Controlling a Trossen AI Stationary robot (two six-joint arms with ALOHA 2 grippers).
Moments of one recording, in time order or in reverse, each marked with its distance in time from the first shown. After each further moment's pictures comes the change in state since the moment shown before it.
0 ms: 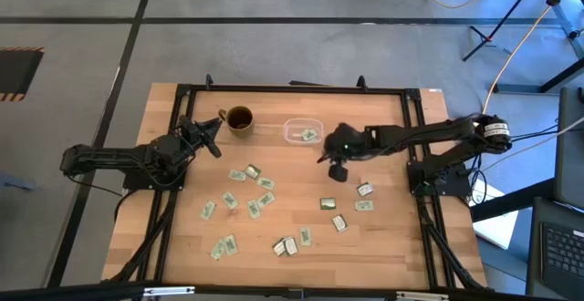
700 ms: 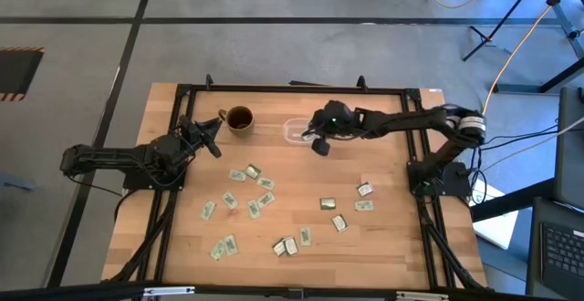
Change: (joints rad) left arm 0.000 0.000 0.000 0.000 0.000 0.000; right arm -0.225 0.232 0.027 0.334 -0.017 -0.131
